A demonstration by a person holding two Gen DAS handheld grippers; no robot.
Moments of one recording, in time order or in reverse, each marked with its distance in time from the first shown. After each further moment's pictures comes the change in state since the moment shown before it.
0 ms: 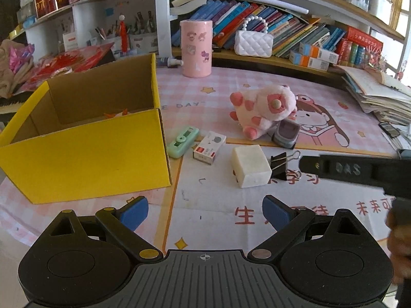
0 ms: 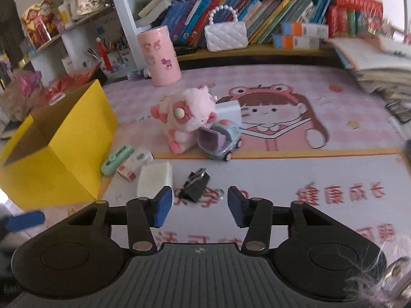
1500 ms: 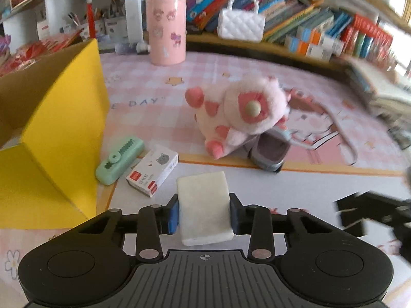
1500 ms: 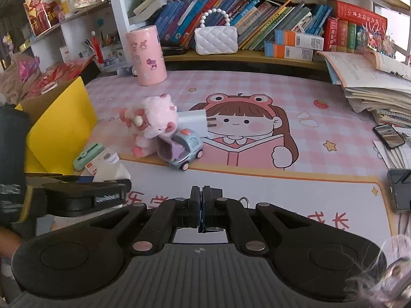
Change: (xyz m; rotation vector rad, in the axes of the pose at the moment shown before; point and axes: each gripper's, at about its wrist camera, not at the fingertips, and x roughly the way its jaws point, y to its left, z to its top) left arm 0.081 -0.054 0.038 -0.036 0.058 -0.065; right arm -0.013 -0.045 0.014 -0.117 0.003 -0.035
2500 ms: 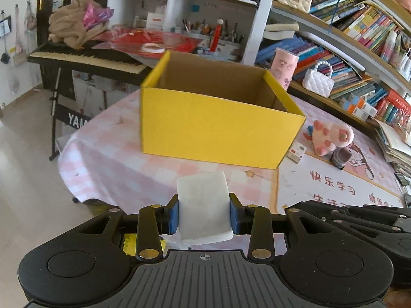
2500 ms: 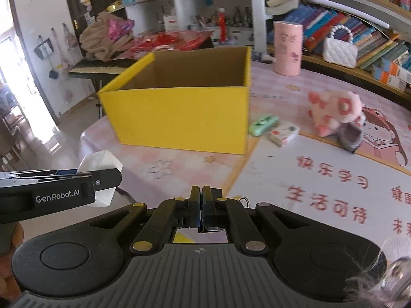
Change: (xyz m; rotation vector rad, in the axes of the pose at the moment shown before) left arm -0.184 0.211 -0.109 -0.252 -0.128 0.093; right arm -0.051 0.239 -0.062 -0.217 0.038 0.237
